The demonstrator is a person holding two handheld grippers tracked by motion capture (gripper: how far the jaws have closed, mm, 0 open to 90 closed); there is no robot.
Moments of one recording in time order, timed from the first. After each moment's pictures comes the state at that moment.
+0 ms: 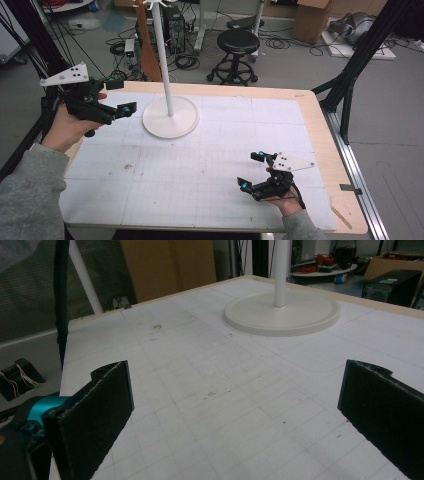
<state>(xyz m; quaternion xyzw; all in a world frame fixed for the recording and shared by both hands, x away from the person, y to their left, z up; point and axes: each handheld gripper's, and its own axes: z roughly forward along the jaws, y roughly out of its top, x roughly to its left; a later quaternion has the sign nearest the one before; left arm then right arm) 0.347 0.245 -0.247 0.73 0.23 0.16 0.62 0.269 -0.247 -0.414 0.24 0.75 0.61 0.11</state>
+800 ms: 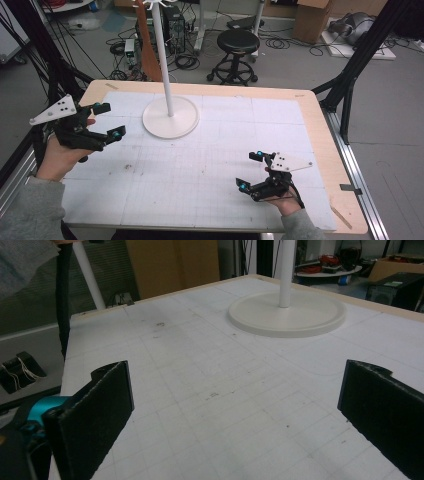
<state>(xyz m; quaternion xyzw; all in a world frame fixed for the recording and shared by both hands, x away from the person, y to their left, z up) 0.309 0.274 -0.302 0.71 0.27 0.20 0.61 0.269 -0.242 -0.413 0.23 0.75 0.60 0.11</state>
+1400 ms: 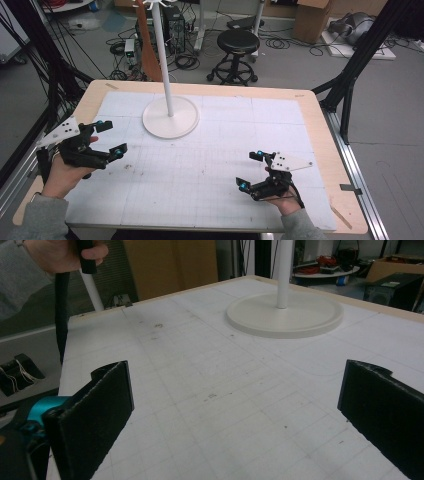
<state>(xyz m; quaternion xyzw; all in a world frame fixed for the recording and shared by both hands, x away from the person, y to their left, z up) 0.288 0.275 -0.345 0.70 0.28 0.18 0.62 0.270 -0.243 -0.413 0.24 0.75 0.61 0.12</state>
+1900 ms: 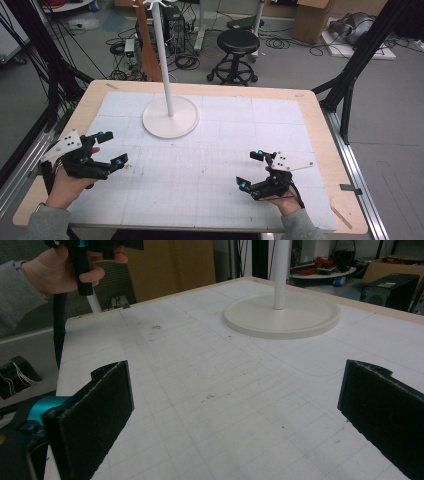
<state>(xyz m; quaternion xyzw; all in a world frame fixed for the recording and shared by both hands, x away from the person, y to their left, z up) 0.276 0.278 -0.375 0.70 0.30 0.19 0.62 0.270 -0.244 -0.413 0.24 0.75 0.61 0.12</state>
